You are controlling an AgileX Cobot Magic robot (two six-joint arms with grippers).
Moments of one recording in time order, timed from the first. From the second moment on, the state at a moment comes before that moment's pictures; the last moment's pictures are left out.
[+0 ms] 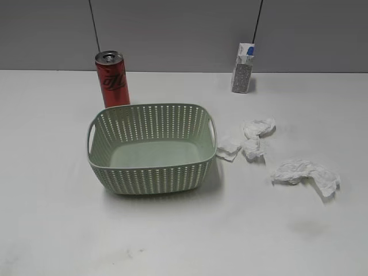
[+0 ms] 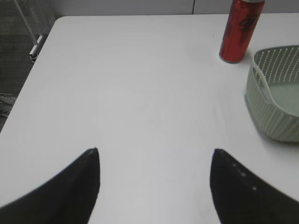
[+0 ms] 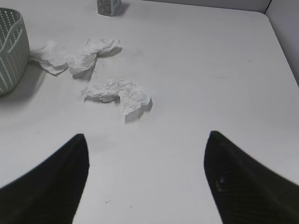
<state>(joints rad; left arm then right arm) -0.05 0.15 -0.52 -0.08 1.01 0.13 0.06 0.00 -0.42 0.11 0.94 -0.09</state>
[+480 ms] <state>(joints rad) -0.05 0.77 -0.70 -0.11 0.76 0.13 0.06 0.00 -0.42 0.11 0.94 -0.09</state>
